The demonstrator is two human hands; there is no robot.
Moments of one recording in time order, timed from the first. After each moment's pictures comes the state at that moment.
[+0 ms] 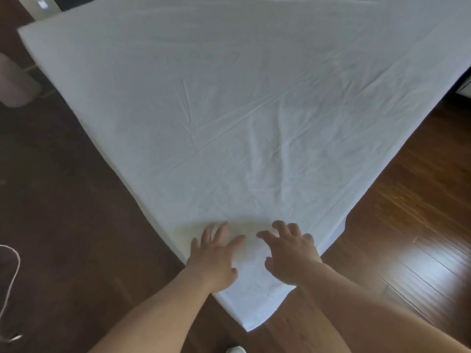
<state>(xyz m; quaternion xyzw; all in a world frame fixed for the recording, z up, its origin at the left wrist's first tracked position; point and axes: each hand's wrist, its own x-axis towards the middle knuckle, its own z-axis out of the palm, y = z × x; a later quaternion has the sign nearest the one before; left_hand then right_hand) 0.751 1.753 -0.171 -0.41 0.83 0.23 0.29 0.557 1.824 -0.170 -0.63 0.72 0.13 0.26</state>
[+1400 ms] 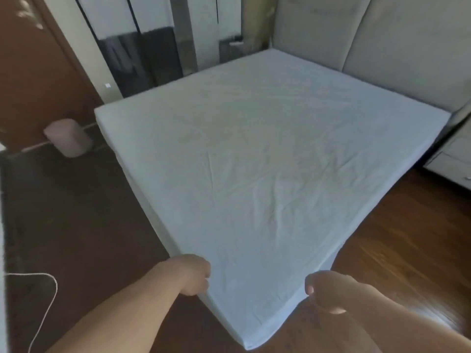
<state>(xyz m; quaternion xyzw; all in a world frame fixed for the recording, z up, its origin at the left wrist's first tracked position) 0.804 1.733 0.098 -0.42 0.78 0.23 0.40 0.504 1.868 0.072 -0.56 0.68 0.31 0.36</state>
